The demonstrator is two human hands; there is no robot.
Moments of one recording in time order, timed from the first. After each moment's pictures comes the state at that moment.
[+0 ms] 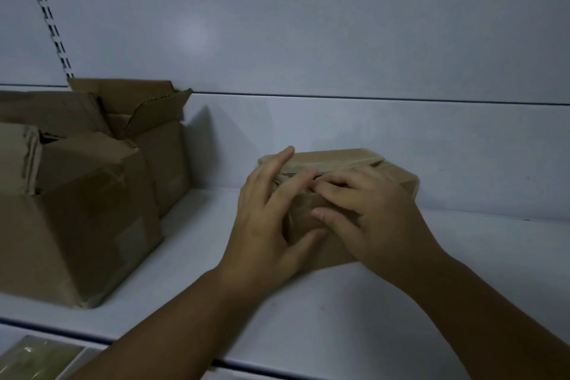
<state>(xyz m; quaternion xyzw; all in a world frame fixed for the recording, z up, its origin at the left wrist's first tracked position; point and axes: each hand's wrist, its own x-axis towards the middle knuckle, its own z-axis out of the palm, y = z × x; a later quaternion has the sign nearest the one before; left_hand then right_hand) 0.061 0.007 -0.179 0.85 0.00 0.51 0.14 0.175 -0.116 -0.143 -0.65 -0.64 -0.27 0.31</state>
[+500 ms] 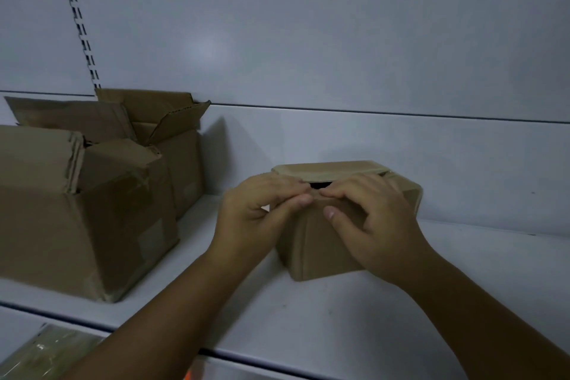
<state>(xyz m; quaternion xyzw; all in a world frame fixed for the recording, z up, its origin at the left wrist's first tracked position) 0.049 0.018 -0.154 0.77 -0.02 0.60 0.21 0.172 -0.111 -0.144 -0.68 -0.60 -0.20 0.38</state>
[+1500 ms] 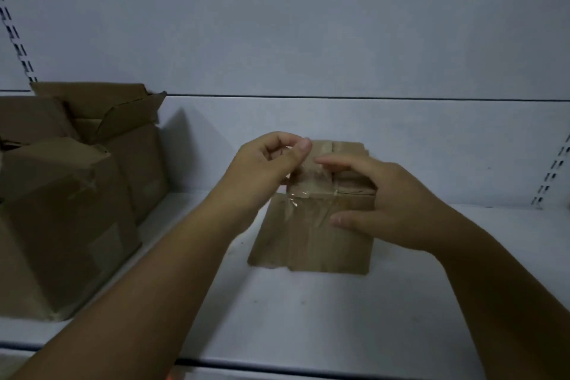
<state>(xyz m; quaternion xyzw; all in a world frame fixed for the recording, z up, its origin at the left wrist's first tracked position) 0.090 0.006 -0.114 0.73 0.07 0.33 0.60 0.208 -0.145 -0.123 -0.71 -0.62 -0.01 0.34</state>
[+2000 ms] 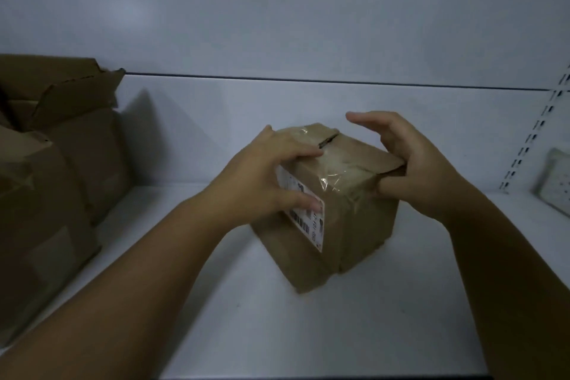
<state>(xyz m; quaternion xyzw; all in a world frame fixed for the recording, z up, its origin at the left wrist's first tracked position) 0.111 0.026 -0.132 0.93 -0.03 0.29 0.23 0.245 -0.163 -0.119 -0.70 -0.54 0.01 0.46</state>
